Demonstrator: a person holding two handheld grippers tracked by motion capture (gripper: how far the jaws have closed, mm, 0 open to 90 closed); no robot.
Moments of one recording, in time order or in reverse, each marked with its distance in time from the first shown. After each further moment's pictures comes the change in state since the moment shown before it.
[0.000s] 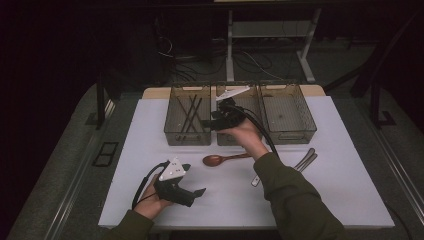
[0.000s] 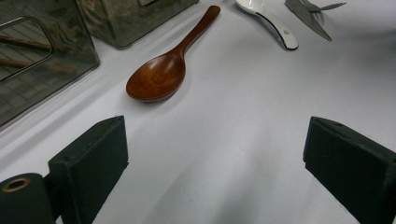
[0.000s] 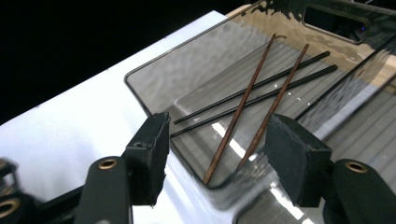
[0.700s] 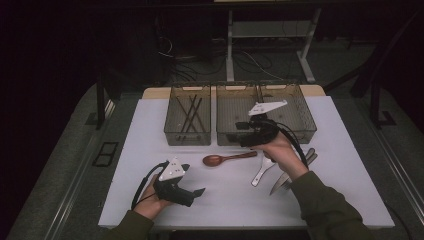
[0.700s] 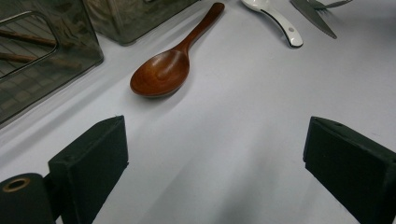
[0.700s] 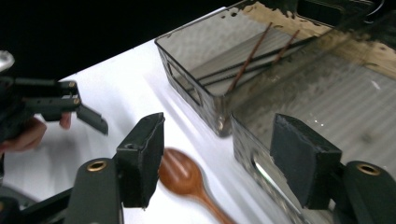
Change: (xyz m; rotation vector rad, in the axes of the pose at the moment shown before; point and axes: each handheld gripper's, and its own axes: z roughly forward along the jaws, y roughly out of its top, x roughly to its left) left arm 0.001 -0.001 -0.001 0.006 0.011 -0.010; right arm -0.003 -0.054 -0.081 -0.047 0.042 -0.046
